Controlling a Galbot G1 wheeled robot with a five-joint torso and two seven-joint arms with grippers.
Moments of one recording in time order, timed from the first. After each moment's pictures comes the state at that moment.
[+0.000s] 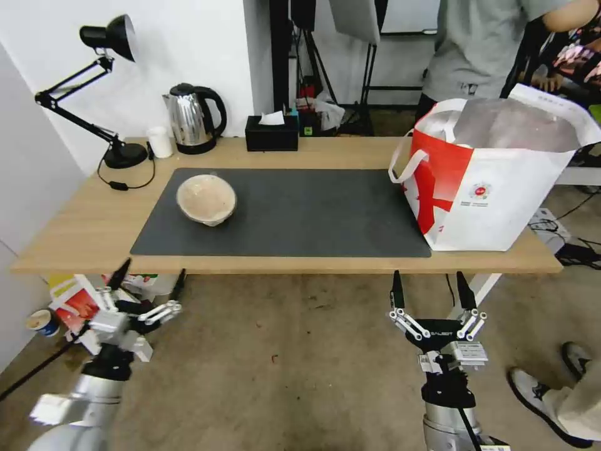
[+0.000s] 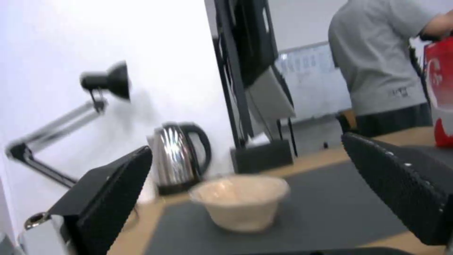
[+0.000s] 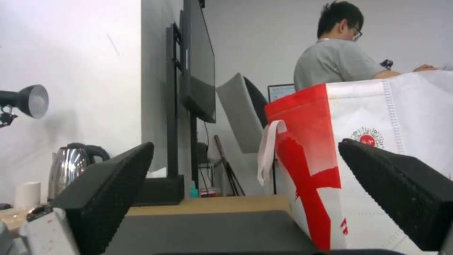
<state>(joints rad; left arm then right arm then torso) 1.68 -1.45 -1.01 -2.05 -0.44 -0.47 0.60 -1.80 1.33 0.34 2.17 -0.08 0.63 0.33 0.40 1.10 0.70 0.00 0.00</state>
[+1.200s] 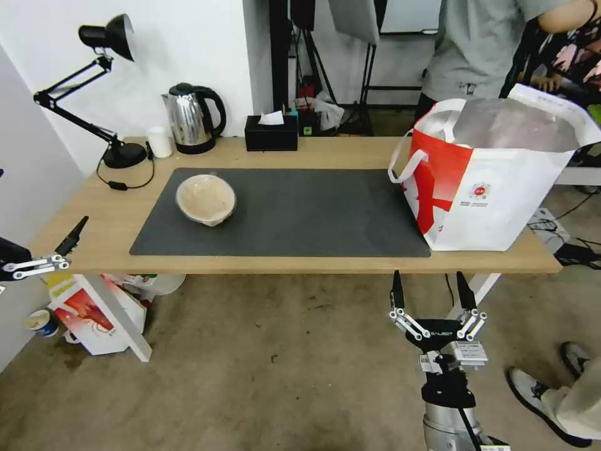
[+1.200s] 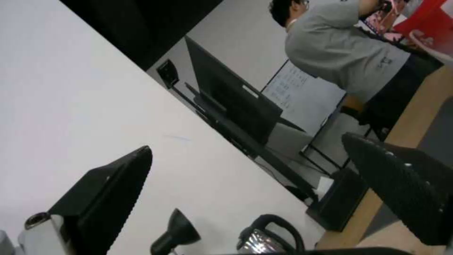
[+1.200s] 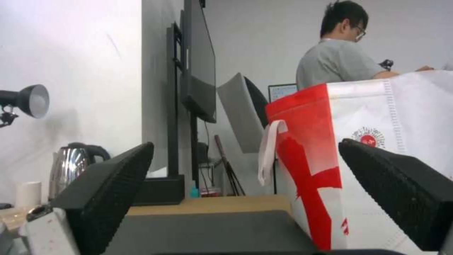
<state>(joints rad) 1.48 -1.11 -1.35 -2.01 -0.46 -0.59 0.82 -1.80 1.33 0.34 2.17 -0.08 0.63 0.33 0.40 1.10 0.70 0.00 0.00</state>
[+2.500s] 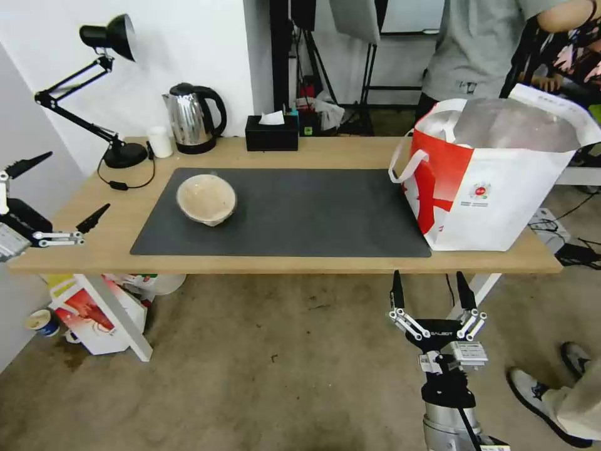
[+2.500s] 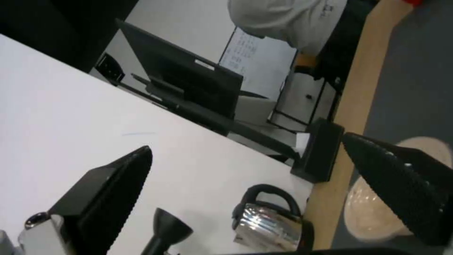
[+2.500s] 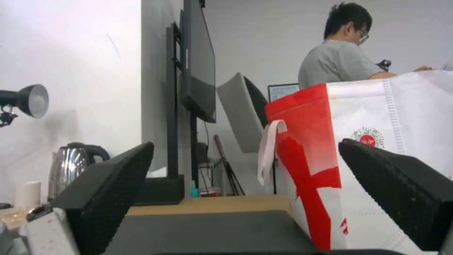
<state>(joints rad) 1.41 -0.80 -1.26 -1.86 -0.27 -0.60 0.74 -1.80 1.33 0.34 2.17 -0.08 0.63 0.33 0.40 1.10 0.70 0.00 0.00</state>
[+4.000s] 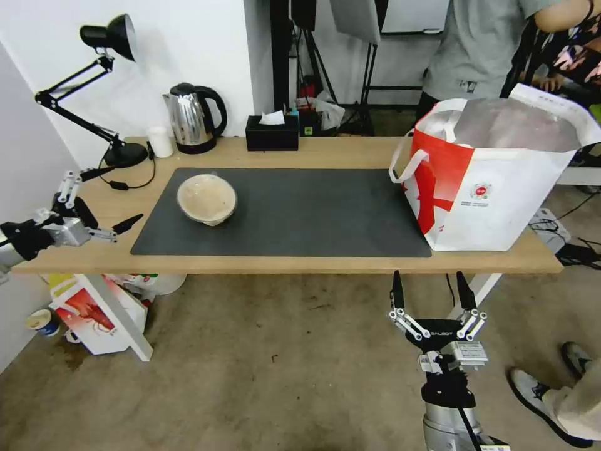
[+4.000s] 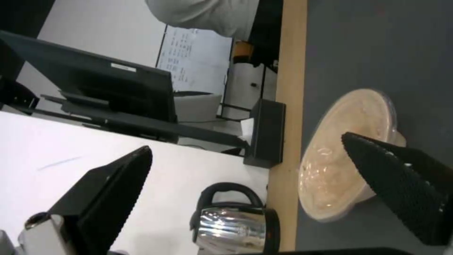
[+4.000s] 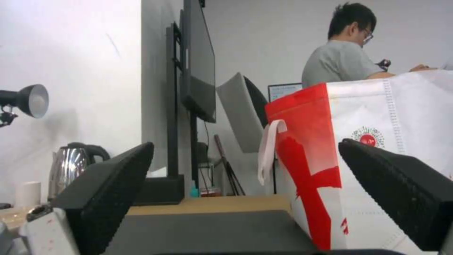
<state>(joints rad) 1.21 -0.71 -0.98 -1.72 -0.01 -0.66 0.74 -1.80 1.33 0.34 2.17 -0.08 0.63 0.33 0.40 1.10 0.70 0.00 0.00</state>
